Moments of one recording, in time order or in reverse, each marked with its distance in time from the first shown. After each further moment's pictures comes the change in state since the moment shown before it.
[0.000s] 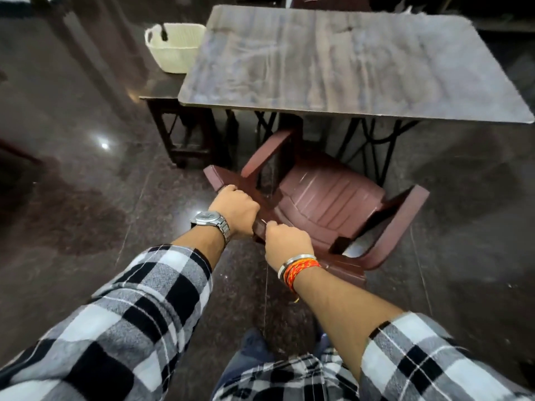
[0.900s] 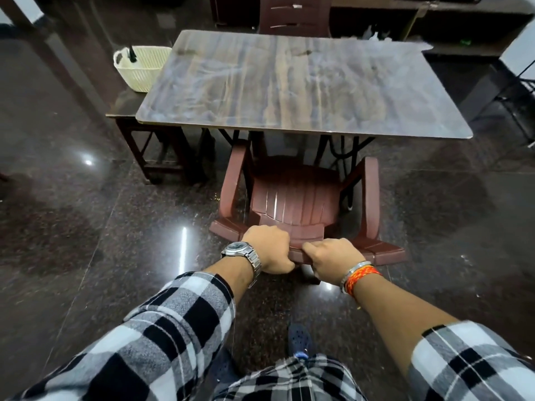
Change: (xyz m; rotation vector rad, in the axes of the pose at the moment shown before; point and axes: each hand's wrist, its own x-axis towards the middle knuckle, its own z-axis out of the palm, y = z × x) left_hand 0.075 0.178 -0.066 -0.329 -0.062 -0.036; right_hand -0.052 0.228 -0.038 -0.197 -0.003 -0.343
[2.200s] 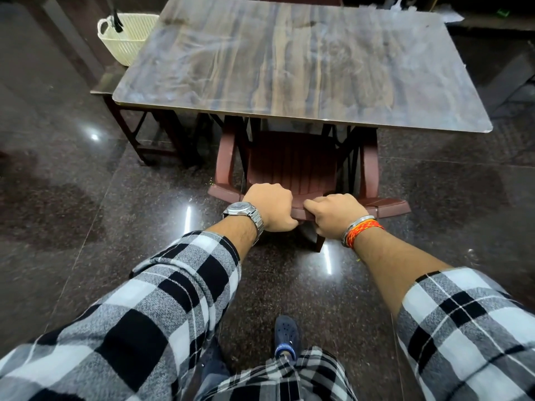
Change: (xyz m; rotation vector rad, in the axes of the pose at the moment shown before) left_hand 0.109 0.018 -0.046 0.036 0.084 -0.065; right_hand 0.058 0.123 -0.016 -0.130 -0.037 -0.025
